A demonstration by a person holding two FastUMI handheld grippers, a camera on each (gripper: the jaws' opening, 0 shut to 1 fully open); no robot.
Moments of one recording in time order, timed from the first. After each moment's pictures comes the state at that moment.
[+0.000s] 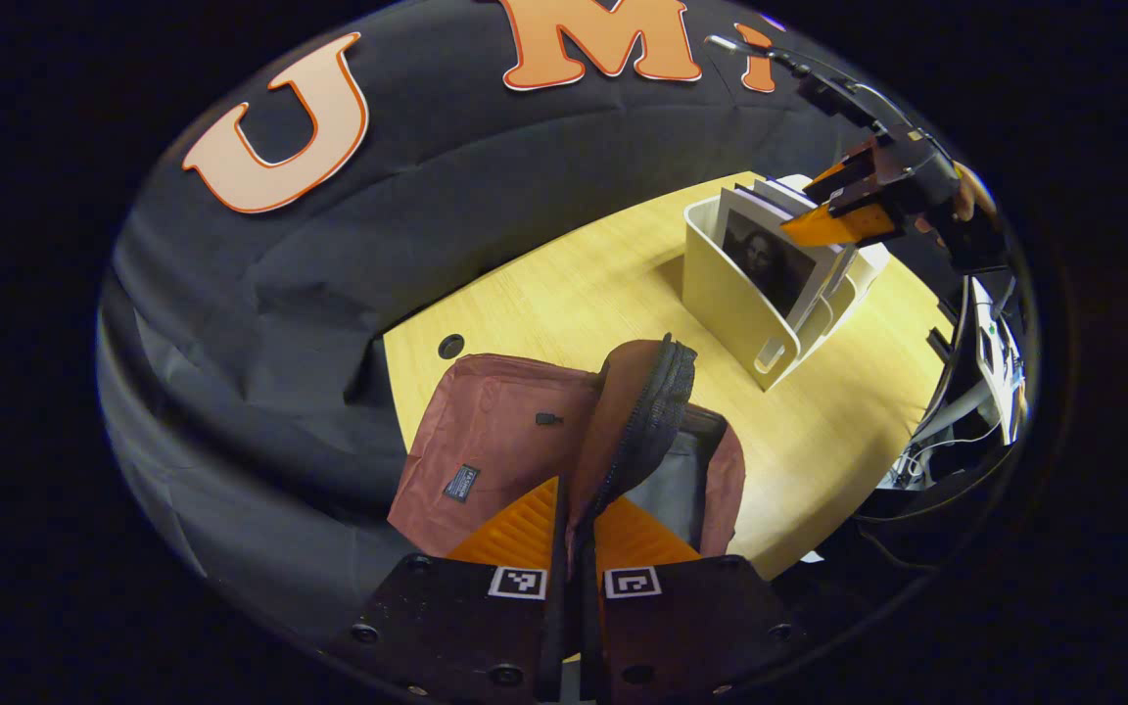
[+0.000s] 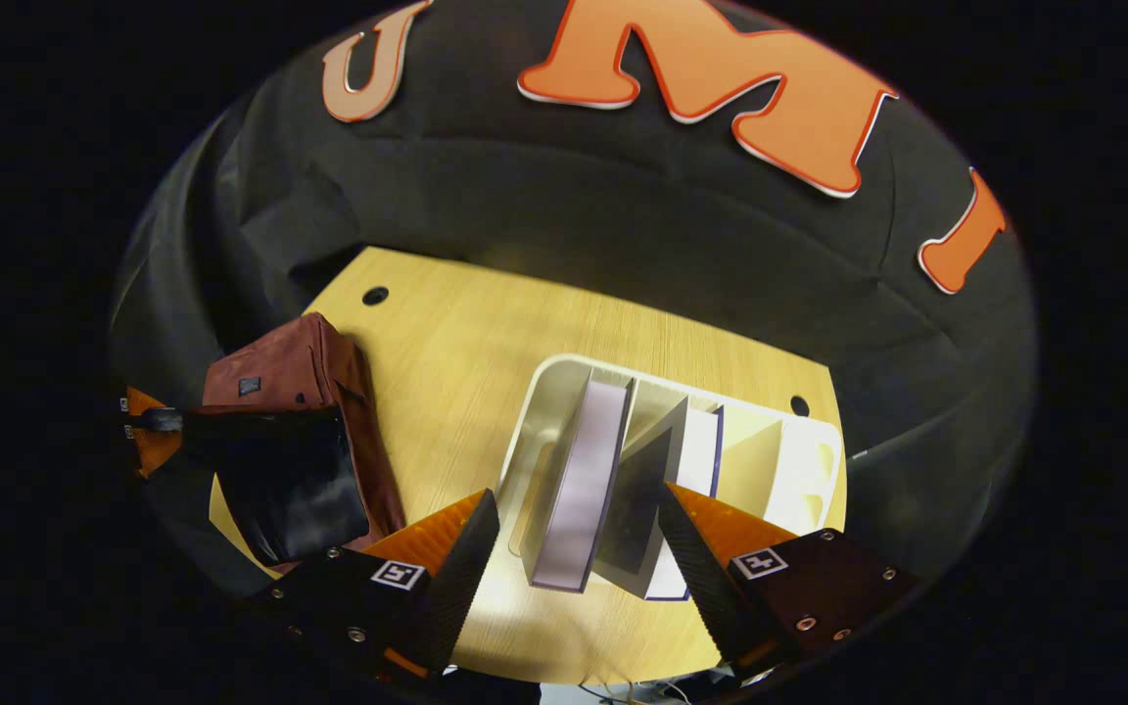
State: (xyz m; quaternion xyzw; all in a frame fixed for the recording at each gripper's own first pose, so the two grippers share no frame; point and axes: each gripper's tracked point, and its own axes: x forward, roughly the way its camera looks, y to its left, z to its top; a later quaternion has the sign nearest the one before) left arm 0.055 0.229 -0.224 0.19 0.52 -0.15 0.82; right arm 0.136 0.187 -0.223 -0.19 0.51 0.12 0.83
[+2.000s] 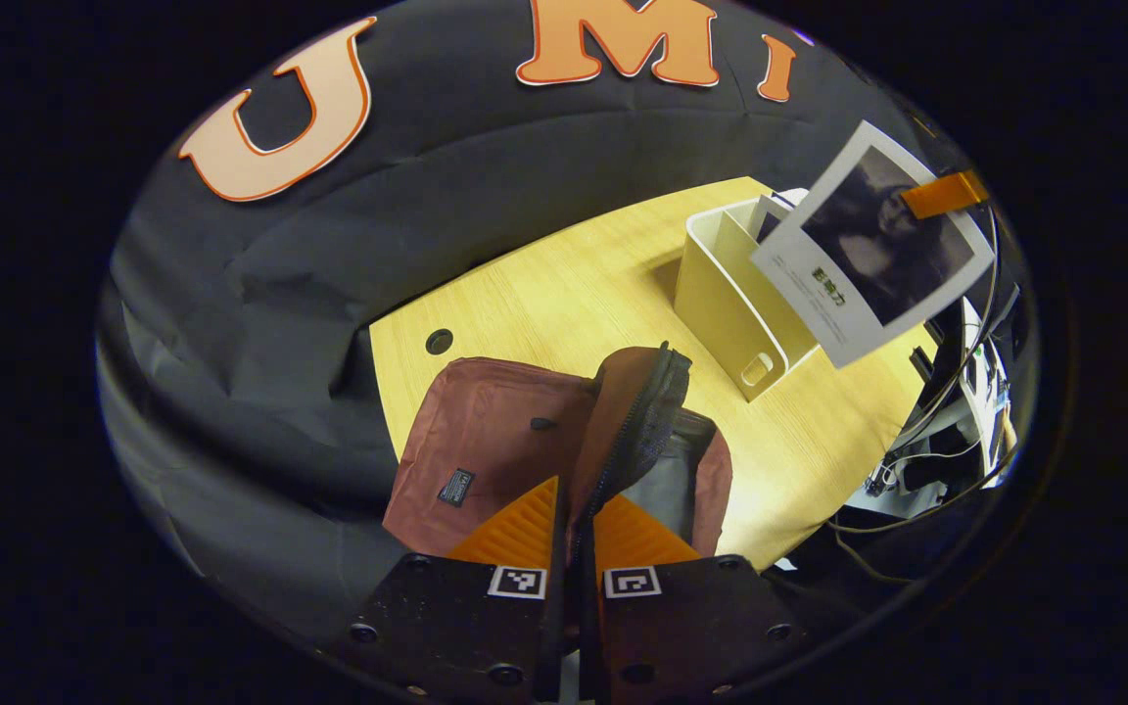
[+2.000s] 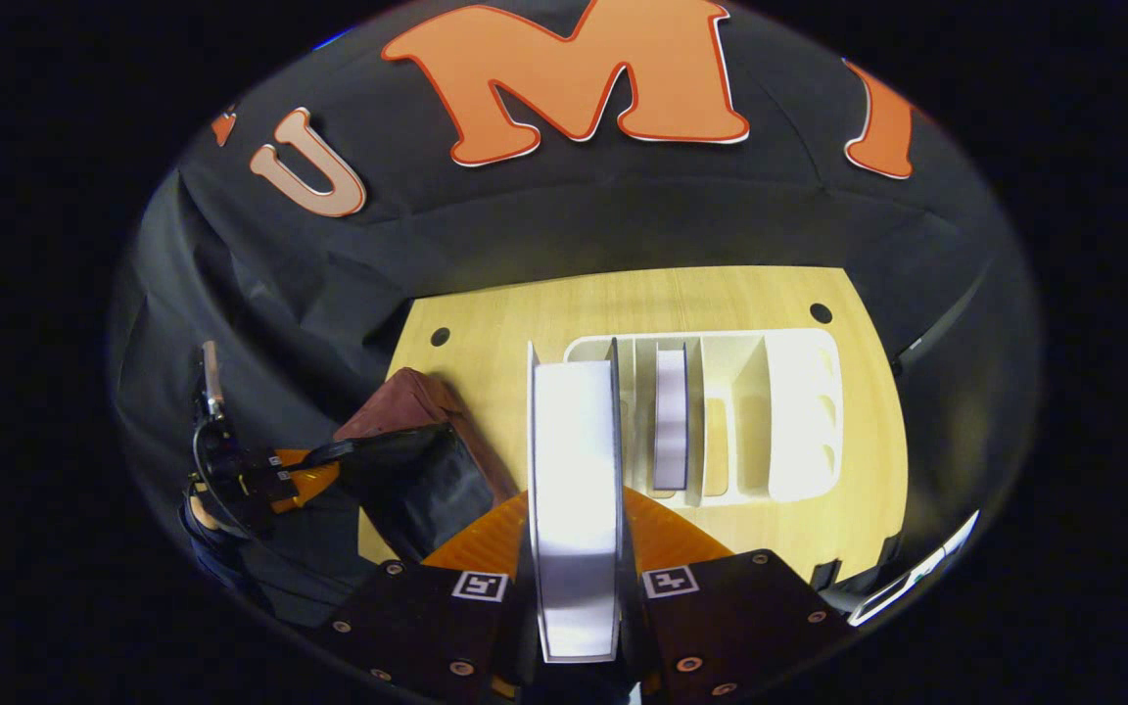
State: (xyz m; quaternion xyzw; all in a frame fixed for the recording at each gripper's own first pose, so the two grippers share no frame) left arm 0.072 0.219 -0.212 0.17 0.54 -0.15 0.81; right arm 0.059 0.174 -0.096 0.04 0.55 0.14 0.82
